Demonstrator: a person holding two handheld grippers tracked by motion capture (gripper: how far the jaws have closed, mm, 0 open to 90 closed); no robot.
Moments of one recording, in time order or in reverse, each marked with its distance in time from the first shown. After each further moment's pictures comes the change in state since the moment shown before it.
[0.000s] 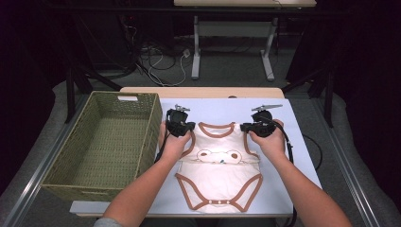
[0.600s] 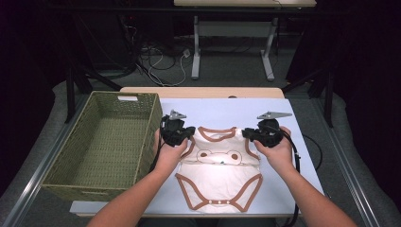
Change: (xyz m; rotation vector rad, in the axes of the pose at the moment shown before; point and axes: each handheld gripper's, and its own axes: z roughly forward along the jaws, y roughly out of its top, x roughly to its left) left arm -0.022 -0.019 -0.043 -0.087 -0.067 0.037; right arm 0.022 -0.018 -0.044 -0.077 0.051 -0.065
